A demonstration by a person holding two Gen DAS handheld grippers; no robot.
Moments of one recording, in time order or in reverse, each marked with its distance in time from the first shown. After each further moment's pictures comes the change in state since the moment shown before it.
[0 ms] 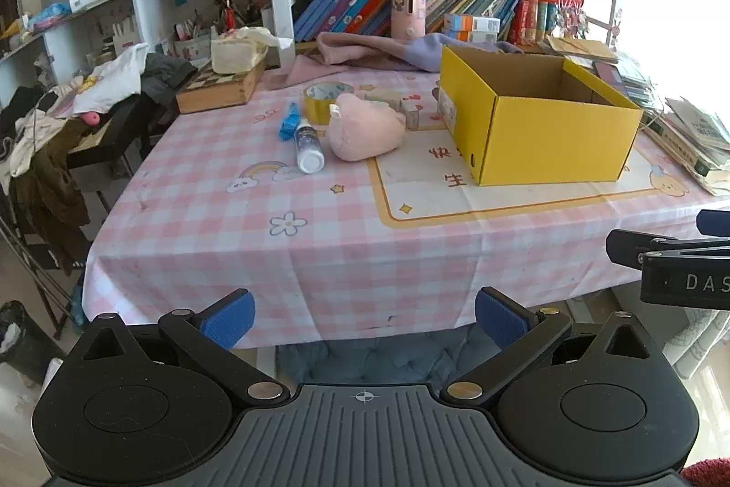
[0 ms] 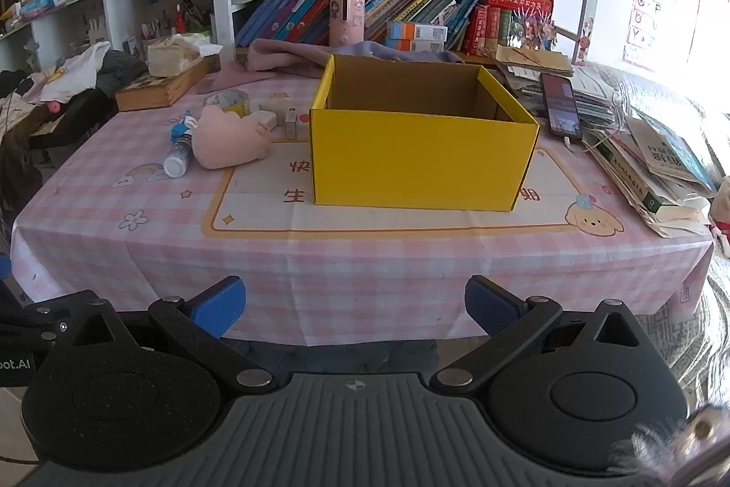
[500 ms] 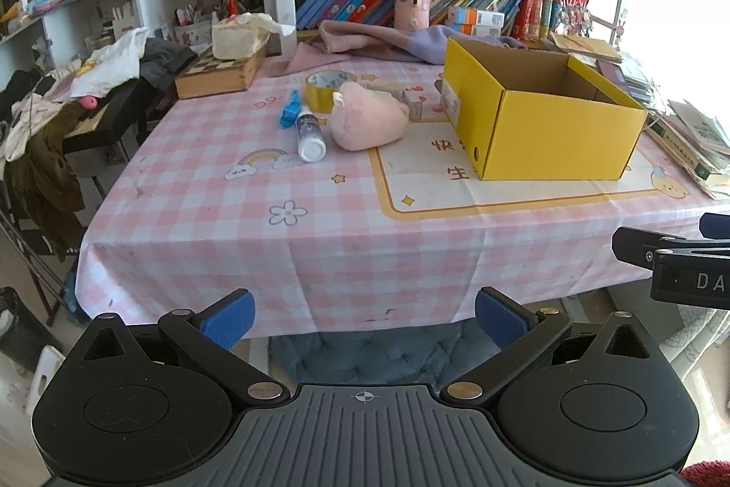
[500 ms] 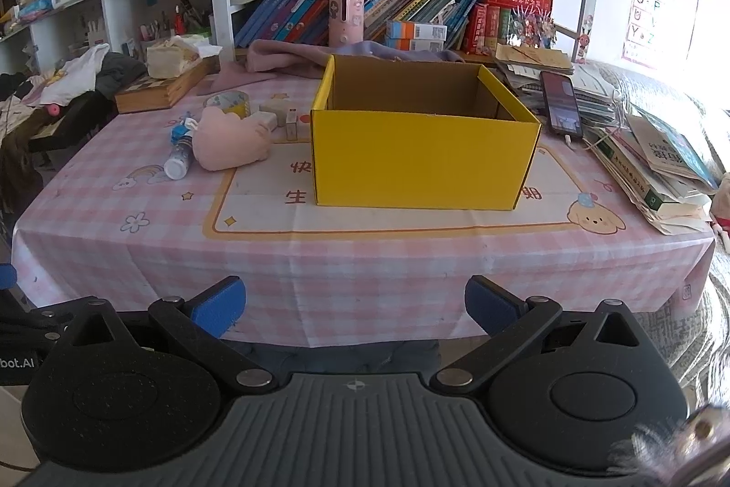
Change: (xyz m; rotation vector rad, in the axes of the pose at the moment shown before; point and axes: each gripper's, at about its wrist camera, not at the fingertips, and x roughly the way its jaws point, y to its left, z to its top) left arm 0.007 0.008 0.000 -0.022 0.025 -0.015; right arm -0.001 0.007 0.001 0.012 0.001 -0.008
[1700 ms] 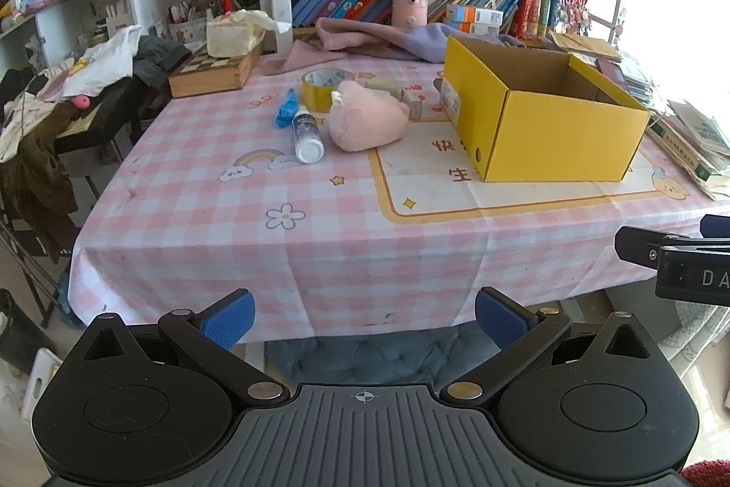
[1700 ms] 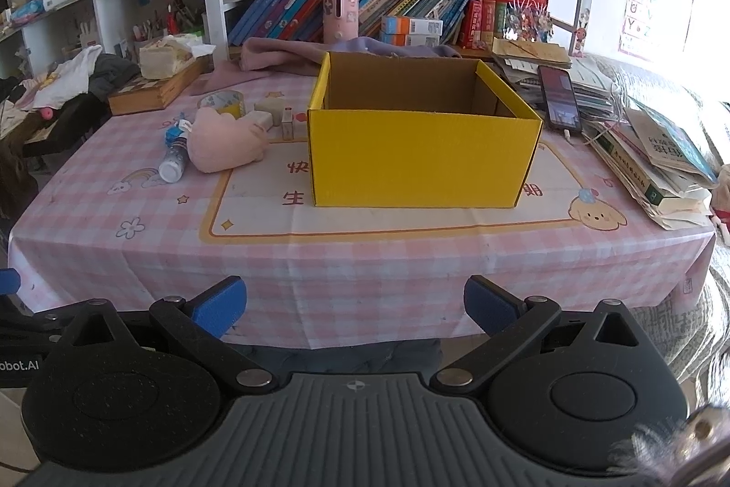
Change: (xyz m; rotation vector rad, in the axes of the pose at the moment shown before) left arm 0.010 0.003 0.005 0.005 0.003 -0.012; right arm 0.008 0.003 0.005 0.010 0.010 -0.007
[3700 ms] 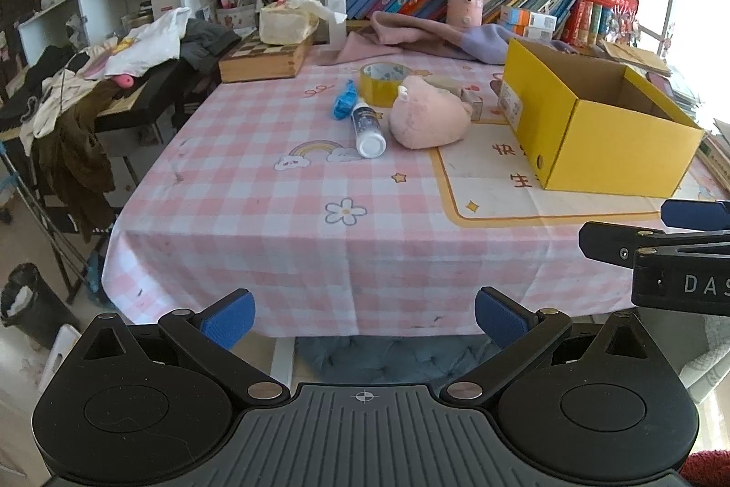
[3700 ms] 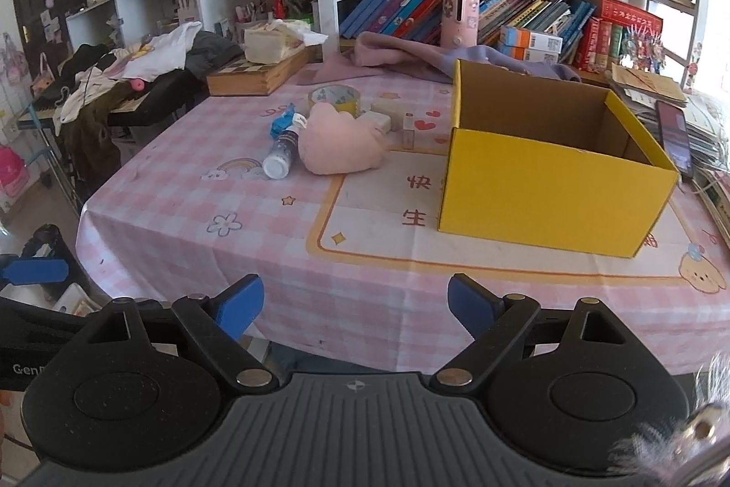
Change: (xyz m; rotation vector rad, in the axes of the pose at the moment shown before) left arm 0.013 0.034 0.007 -0.064 0.015 0.100; right arm 0.038 0.048 0.024 -0.136 0.012 0.247
